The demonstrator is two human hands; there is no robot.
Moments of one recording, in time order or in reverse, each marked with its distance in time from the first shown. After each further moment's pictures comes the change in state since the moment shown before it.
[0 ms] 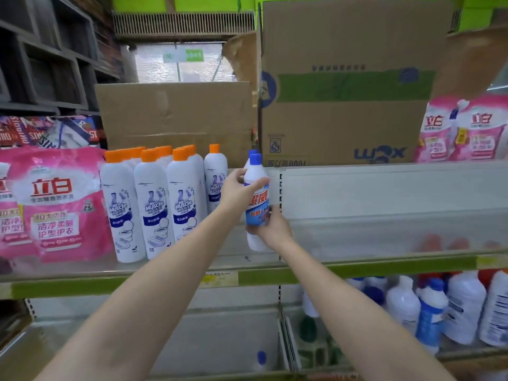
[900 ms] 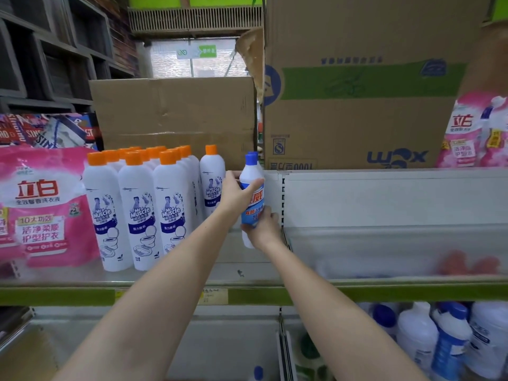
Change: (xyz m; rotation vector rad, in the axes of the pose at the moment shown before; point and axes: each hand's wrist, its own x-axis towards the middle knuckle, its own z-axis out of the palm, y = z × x) left_hand 0.057 -0.033 0.016 0.082 0.071 -0.061; right_hand 0.062 0.010 0.026 -0.201 -0.015 0.027
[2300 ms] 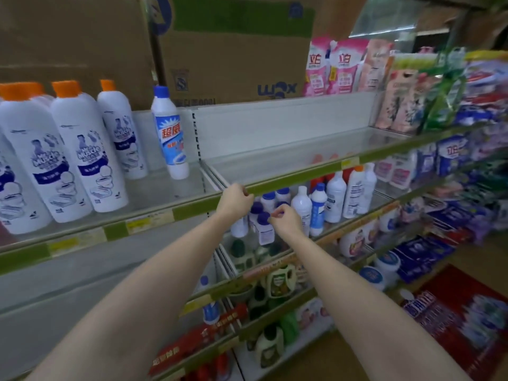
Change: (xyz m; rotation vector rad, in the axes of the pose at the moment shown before) left_hand -0.205 -0.034 0.070 0.418 -0.638 0.010; right_hand -0.229 0.150 -0.090 -0.032 0.341 0.420
